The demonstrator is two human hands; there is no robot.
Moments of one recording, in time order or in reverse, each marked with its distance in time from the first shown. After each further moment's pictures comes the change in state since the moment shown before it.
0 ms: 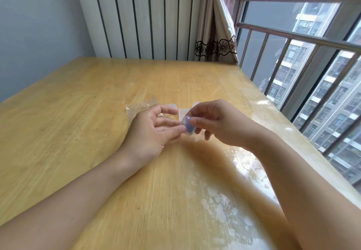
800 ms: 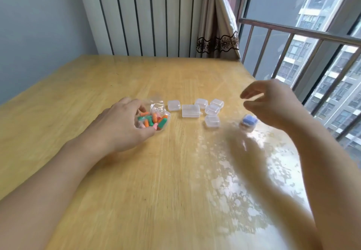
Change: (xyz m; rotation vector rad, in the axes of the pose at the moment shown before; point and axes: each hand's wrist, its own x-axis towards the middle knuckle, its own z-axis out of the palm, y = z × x) left_hand 0.006 0.015 -0.067 1.148 0.020 0.024; right_hand -0.023 0.010 -0.058 -0.472 0.461 0.268
